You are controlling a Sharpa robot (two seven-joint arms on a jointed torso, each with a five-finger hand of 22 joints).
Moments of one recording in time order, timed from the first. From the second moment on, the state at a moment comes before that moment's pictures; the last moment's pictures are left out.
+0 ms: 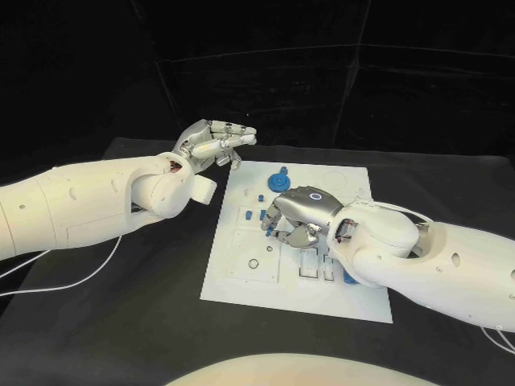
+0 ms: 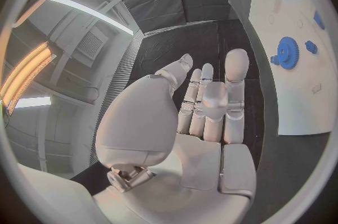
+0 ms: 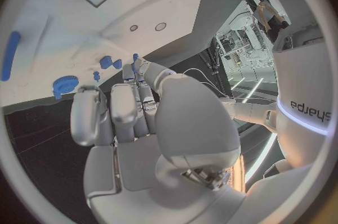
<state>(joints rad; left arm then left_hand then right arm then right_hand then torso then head) 1.31 -0.84 -0.19 1.41 0.02 -0.21 0.48 1.32 -0.10 0.35 -0.02 0.05 1.05 0.17 0.09 0.07 1.15 0.09 0.15 0.08 1.38 0.01 1.21 0.88 0.16 1.25 0.11 0.80 0.87 1.13 -0.63 -0.05 1.68 -1.70 -0.22 -0.16 1.43 -0.06 0.48 -0.07 0.13 1.12 0.15 0.10 0.08 1.21 0.08 0.12 0.07 1.46 0.00 1.21 1.01 0.07 1.39 0.10 1.42 1.31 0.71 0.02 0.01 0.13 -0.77</state>
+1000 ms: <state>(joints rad) 1.31 -0.83 -0.19 1.41 0.03 -0.21 0.48 1.32 -0.10 0.34 -0.01 0.05 1.05 0.17 0.09 0.07 1.15 0.09 0.15 0.08 1.38 0.01 1.21 0.88 0.16 1.25 0.11 0.79 0.87 1.11 -0.62 -0.06 1.65 -1.75 -0.16 -0.16 1.43 -0.06 0.48 -0.07 0.13 1.12 0.15 0.09 0.08 1.21 0.08 0.11 0.07 1.46 0.00 1.21 1.01 0.07 1.39 0.10 1.42 1.31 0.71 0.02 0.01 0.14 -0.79</state>
